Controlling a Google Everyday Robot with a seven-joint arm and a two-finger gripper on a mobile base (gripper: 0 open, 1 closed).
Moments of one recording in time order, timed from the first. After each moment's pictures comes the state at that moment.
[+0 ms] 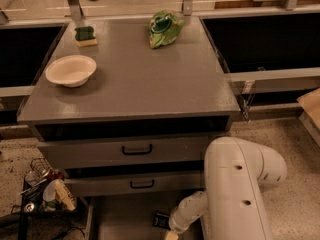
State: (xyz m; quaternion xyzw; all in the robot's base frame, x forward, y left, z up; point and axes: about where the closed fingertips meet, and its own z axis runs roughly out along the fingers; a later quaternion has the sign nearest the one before) arm 0.431 -0.040 0.155 -0.57 0.80 0.17 0.09
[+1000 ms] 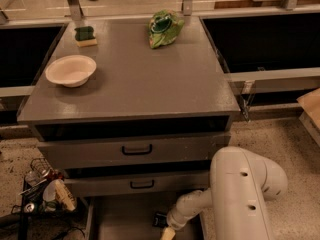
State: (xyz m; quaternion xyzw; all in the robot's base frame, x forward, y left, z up) arm 0.452 -0.031 0.129 -0.55 0.81 0.19 0.09
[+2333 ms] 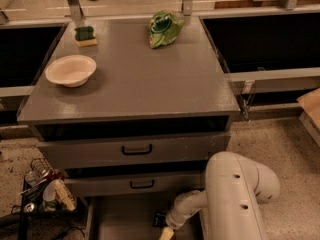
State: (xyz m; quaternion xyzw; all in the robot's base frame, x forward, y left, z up) arm 0.455 -0.033 0.099 -0.54 0.82 0.19 0.07
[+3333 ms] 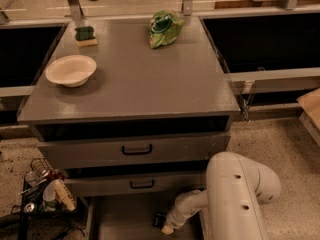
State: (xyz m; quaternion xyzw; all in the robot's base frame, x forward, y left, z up) arm 0.455 -0.033 0.099 -0.54 0.82 0.19 0.07
